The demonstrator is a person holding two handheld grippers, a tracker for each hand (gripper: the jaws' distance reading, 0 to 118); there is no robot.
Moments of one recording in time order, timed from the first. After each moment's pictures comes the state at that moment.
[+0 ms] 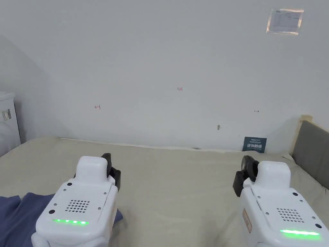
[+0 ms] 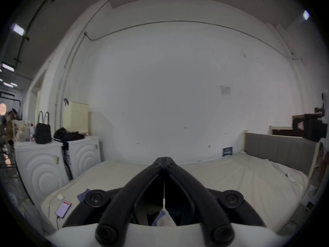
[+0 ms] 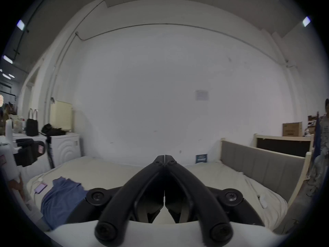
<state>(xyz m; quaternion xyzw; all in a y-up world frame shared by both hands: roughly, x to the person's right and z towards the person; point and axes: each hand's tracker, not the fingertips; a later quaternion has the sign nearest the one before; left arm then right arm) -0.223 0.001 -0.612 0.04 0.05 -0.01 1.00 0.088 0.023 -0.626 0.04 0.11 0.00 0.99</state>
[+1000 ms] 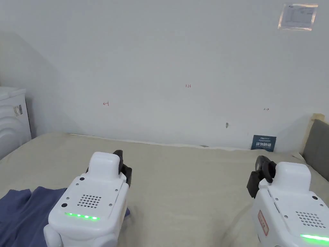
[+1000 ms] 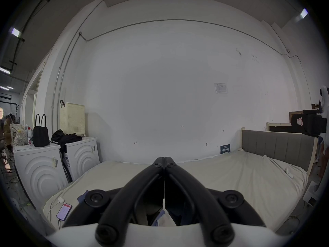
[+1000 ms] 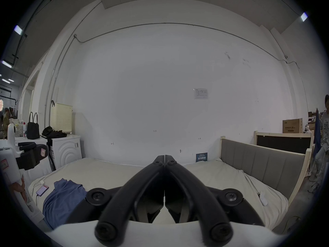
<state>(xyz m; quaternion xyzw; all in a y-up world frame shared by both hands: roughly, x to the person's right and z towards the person) -0.209 0.002 -0.604 0.04 0.06 -0.03 1.00 0.088 0.017 -0.617 0.05 0.08 -0.01 1.00</state>
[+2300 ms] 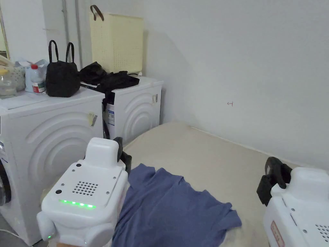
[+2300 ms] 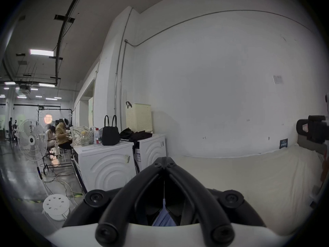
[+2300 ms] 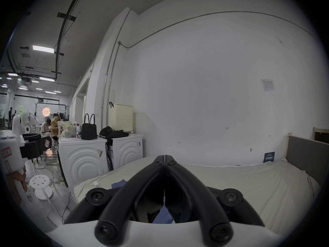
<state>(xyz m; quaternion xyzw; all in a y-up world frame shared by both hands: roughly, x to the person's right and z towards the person) -0.390 0.011 -0.484 0.02 0.32 -0.05 0.95 -0.118 0.008 -0.643 0.04 0.34 -0.01 0.94</state>
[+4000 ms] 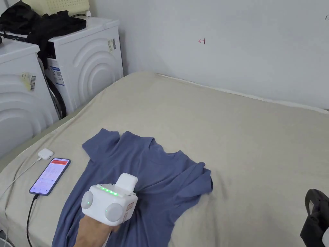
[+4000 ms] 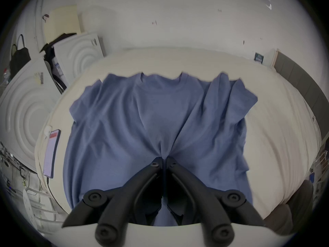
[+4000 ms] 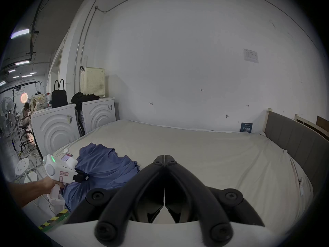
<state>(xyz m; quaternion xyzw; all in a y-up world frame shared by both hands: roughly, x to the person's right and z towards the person) -0.487 -0.266 -0.758 -0.39 0.10 0.01 0.92 -0.056 -0.088 -0.711 -0.10 0.24 0.04 0.96</state>
